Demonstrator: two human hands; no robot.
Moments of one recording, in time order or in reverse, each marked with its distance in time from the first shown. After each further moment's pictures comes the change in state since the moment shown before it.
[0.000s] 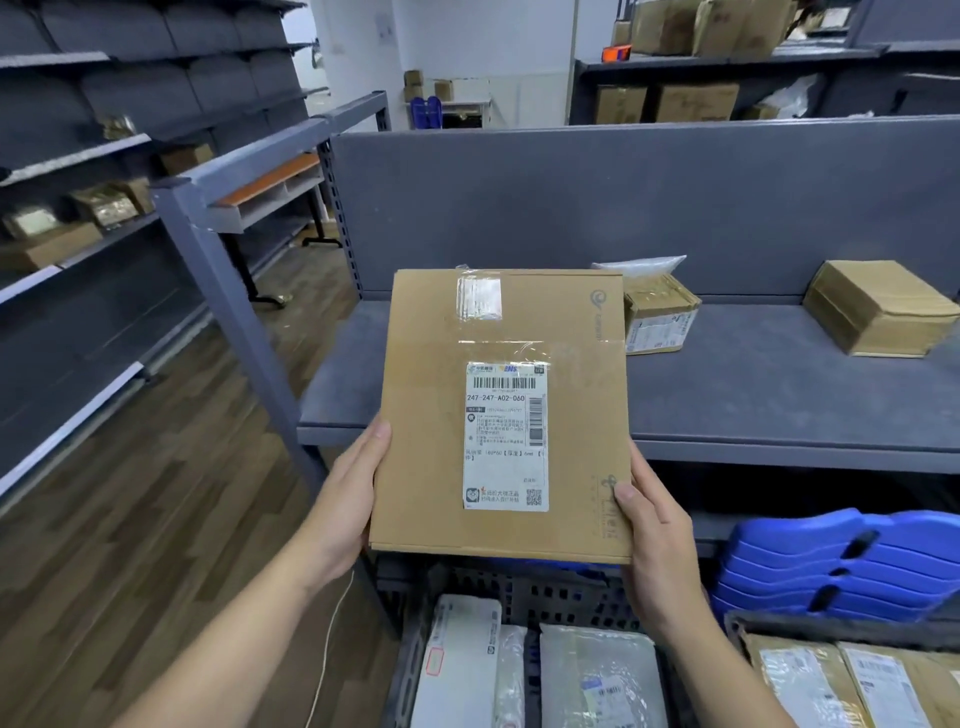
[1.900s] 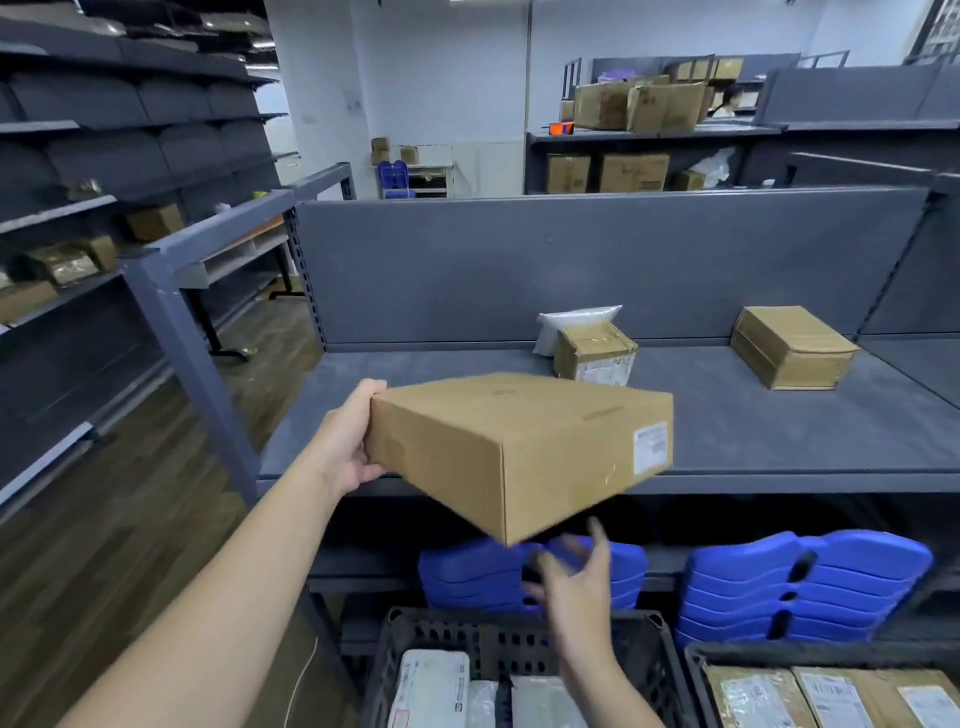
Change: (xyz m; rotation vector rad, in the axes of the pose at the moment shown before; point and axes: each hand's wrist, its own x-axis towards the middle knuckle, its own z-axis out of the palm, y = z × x) left_hand 0.075 0.067 0.042 -0.011 0.128 -0.280; right_hand -0.015 0.015 0.025 -0.094 0.357 0.390
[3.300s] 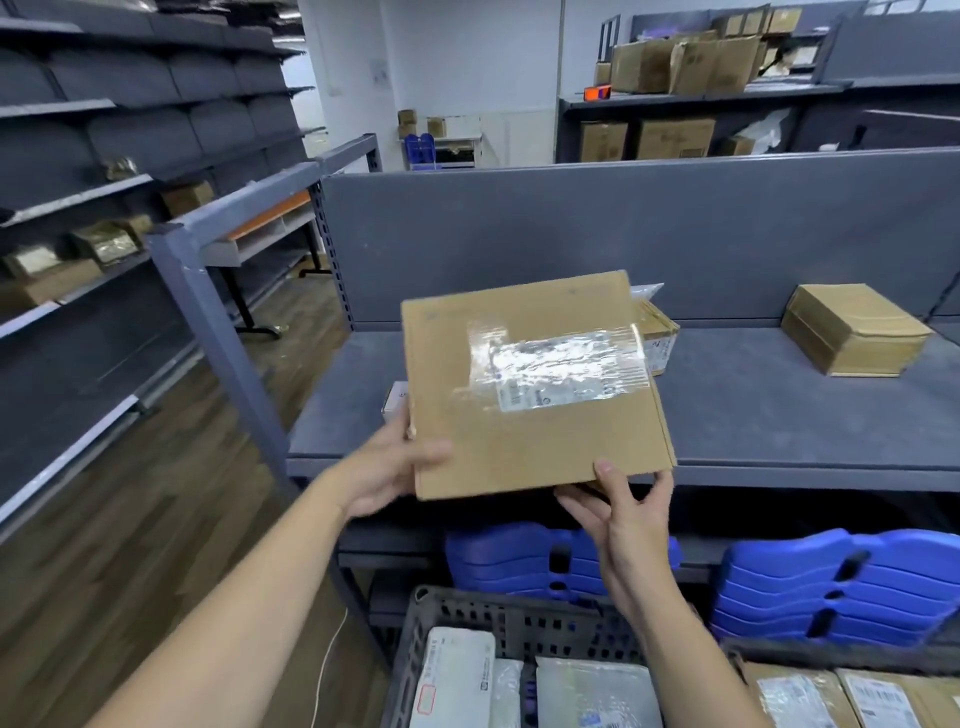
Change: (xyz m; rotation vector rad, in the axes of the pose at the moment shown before) left_hand 0.030 -0.053 -0.027 0.094 -0.495 0.163; right_hand 0.047 -0.039 -0.001 0.447 -0.152 -0.139
